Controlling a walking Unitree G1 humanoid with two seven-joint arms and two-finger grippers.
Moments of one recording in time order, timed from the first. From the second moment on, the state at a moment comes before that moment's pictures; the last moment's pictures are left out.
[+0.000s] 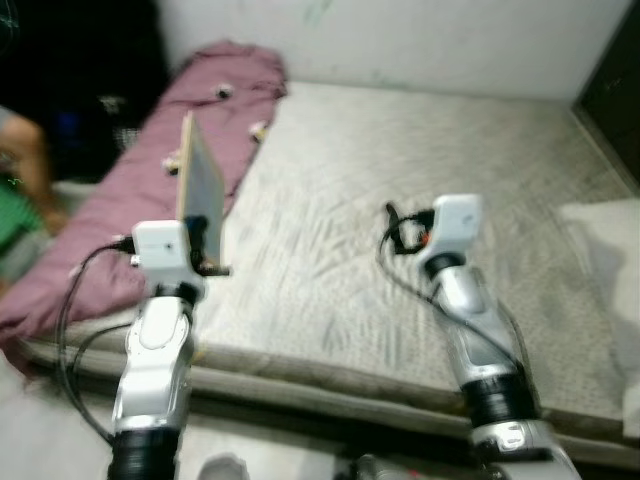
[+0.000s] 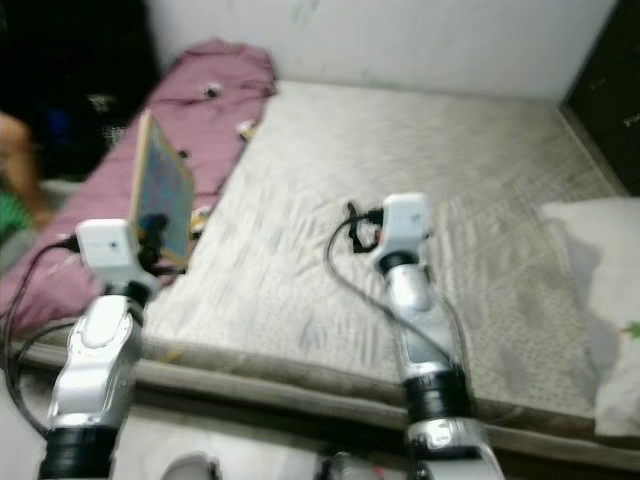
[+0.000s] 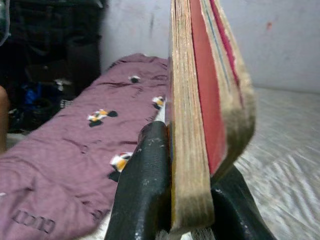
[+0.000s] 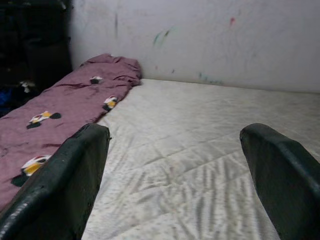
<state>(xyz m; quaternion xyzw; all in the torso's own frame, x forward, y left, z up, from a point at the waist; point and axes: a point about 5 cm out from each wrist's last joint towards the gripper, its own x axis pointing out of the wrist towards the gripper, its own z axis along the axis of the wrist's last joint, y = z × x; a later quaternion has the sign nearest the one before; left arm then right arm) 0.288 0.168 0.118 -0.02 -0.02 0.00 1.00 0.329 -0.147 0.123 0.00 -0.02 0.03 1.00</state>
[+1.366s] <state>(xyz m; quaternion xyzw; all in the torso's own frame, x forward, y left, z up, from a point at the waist) 0.287 0.159 0.117 -0.05 -0.03 -0.03 1.00 0.330 -0.146 0.120 0.01 0.00 0.03 1.00</state>
